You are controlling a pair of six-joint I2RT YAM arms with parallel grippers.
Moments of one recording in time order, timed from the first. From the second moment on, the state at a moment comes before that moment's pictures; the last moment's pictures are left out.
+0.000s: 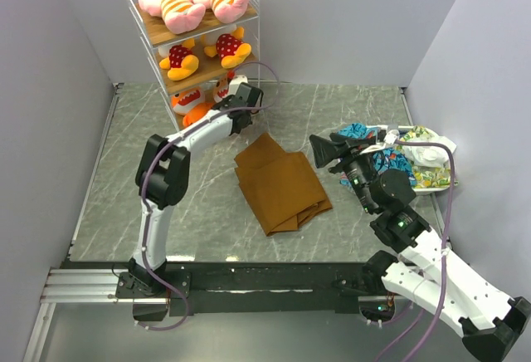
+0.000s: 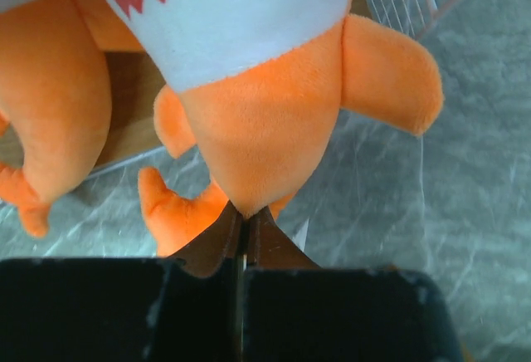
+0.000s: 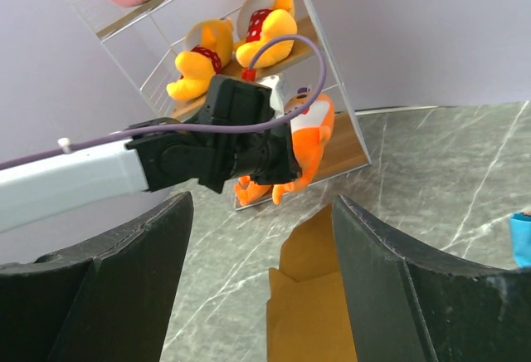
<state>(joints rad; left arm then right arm) -0.54 2.12 1.75 -0.41 -0.53 -0.47 0.67 0.66 0.67 0.20 0.27 0.44</state>
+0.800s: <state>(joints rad) -0.51 2.32 1.95 -0.40 -0.58 -0.44 0.67 0.56 0.66 0.21 0.34 0.39</state>
